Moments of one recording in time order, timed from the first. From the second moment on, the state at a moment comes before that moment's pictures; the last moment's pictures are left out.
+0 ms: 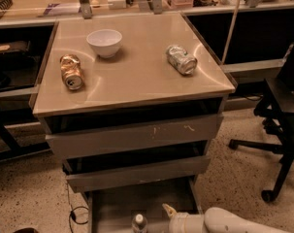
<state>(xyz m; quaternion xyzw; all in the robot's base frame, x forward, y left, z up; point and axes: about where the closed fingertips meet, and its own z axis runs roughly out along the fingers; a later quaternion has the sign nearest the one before) 0.377 -0.034 0.344 -0.43 0.77 0.35 0.32</state>
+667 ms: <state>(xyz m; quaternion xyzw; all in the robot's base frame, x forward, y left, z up) 0.389 -0.014 0.311 -0.42 0.77 0.35 0.34</state>
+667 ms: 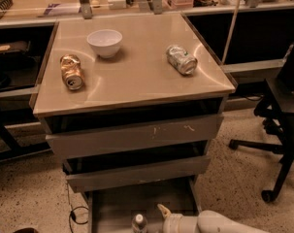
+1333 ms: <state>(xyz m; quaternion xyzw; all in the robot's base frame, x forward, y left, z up) 0.392 0.005 0.285 -0.42 0.76 0.36 0.35</state>
